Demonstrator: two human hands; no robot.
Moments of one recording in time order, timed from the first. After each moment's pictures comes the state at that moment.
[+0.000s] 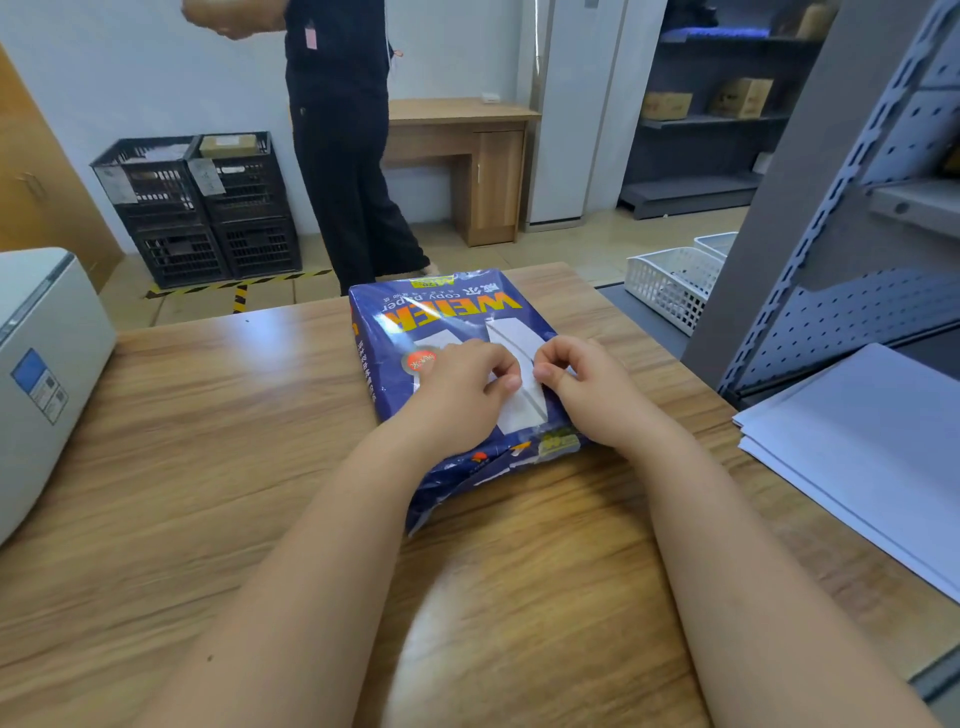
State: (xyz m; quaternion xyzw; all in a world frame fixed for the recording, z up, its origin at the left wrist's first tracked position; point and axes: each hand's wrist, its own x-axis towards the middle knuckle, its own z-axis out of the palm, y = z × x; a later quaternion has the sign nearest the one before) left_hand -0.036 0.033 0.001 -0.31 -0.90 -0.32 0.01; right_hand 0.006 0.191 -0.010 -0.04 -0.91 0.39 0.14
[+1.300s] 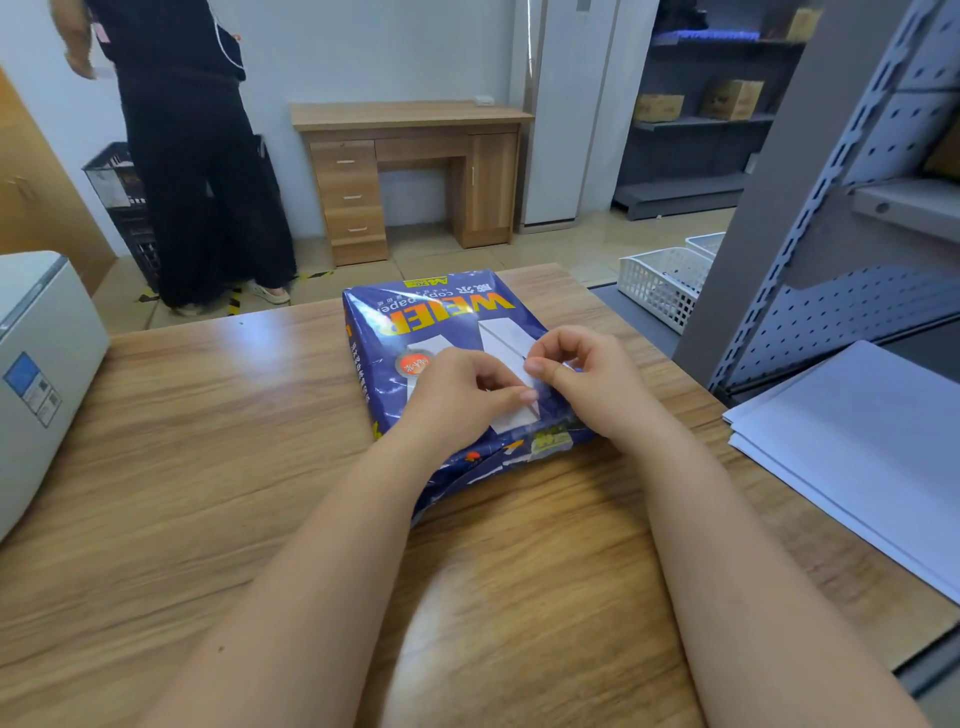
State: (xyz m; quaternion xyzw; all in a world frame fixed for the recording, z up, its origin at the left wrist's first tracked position) left_hand -0.035 0.038 -0.009 -0.27 -0.84 -0.47 -0.03; right_hand 0.011 0.196 -0.007 -0.01 -0.85 0.50 0.17
